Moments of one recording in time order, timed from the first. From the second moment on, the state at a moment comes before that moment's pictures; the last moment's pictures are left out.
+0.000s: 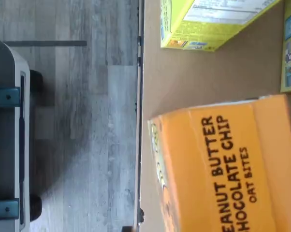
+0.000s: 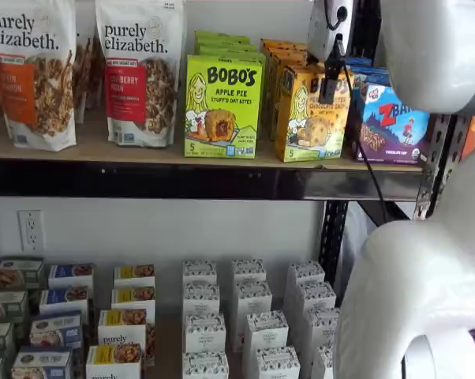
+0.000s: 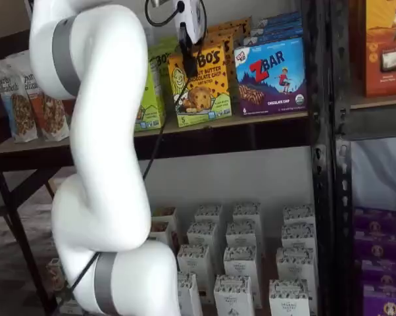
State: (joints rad) arm -0.03 -0.07 -1.67 0.03 1.71 -1.59
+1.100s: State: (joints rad) arm -0.03 -0.07 -1.66 0.03 1.68 -1.59
